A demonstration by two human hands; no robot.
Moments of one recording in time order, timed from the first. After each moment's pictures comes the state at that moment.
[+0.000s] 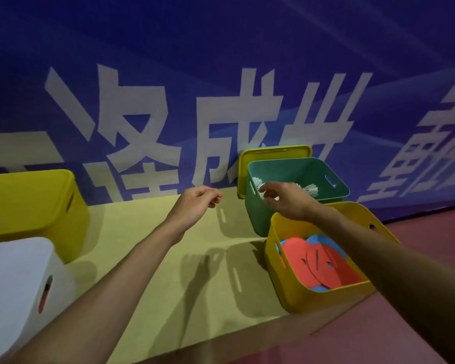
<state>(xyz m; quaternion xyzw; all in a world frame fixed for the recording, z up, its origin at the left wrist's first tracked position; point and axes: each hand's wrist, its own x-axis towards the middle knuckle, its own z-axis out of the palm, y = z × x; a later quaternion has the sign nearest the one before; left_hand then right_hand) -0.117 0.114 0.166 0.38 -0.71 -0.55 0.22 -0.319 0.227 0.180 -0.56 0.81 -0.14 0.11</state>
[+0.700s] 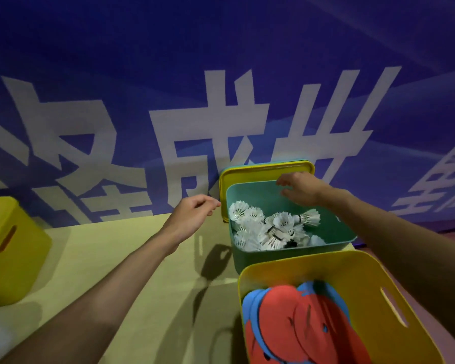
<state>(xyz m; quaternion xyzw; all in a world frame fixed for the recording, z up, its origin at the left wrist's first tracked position) -0.290 0.058 0.149 0.41 -0.72 -0.53 0.19 -0.562 0.136 0.161 -0.58 0.80 -0.03 0.12</state>
